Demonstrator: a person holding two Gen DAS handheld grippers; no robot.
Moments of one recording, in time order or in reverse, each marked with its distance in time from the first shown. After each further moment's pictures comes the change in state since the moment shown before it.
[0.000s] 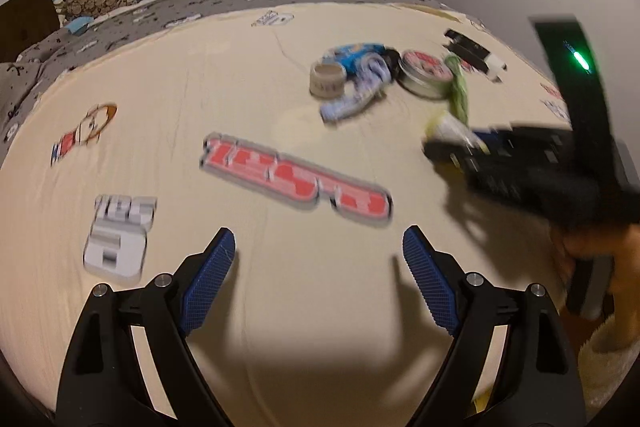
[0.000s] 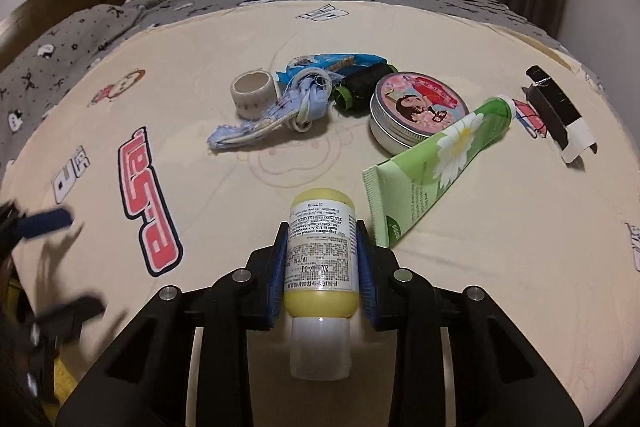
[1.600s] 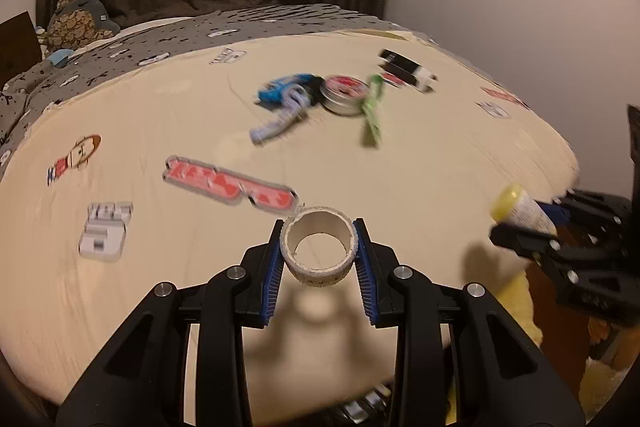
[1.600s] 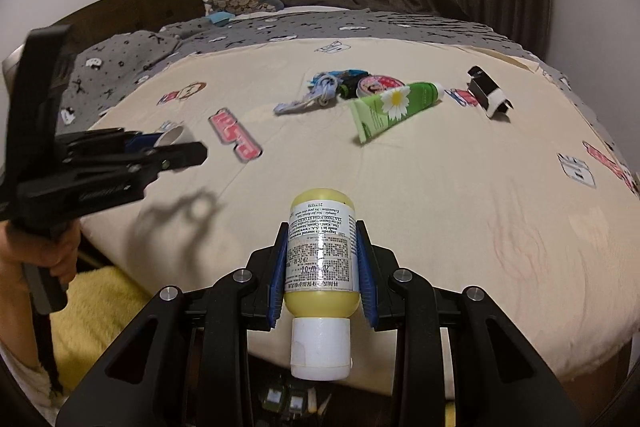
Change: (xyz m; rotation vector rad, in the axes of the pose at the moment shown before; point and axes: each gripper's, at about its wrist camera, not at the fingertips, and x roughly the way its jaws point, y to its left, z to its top) left arm -0.071 -0.061 -0.035 0.073 -0.086 -0.096; right arm -0.145 0.001 -0.106 0.003 -0.123 0.043
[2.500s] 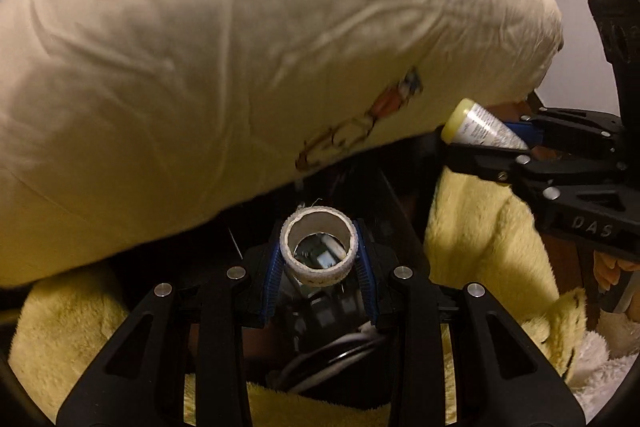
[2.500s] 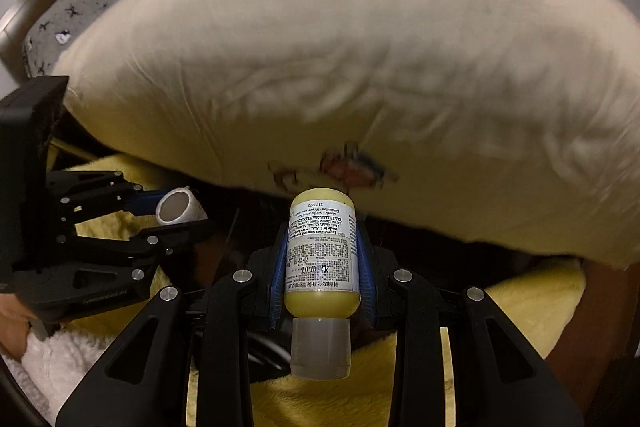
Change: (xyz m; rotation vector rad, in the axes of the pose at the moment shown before) left arm 0.050 -0.046 -0.192 -0.022 0.425 -0.128; right arm 0.057 0.026 -0.148 0.082 0.388 0.059
